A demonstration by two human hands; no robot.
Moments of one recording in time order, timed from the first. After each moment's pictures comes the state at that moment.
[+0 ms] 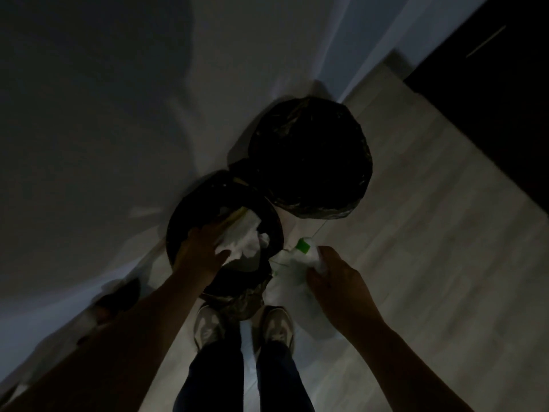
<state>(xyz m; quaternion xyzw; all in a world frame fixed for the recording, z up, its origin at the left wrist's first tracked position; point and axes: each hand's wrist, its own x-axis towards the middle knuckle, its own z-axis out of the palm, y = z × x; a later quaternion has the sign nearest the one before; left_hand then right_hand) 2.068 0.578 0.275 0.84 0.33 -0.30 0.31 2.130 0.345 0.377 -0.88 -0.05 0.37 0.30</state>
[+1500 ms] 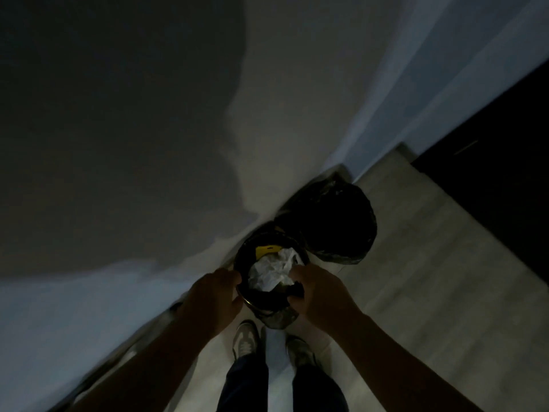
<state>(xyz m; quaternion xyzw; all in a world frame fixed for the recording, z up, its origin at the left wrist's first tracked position) 2.004 0.628 0.553 0.93 0.17 -0.25 0.22 2.124 0.448 0.556 -0.86 -0.32 0.38 0.12</state>
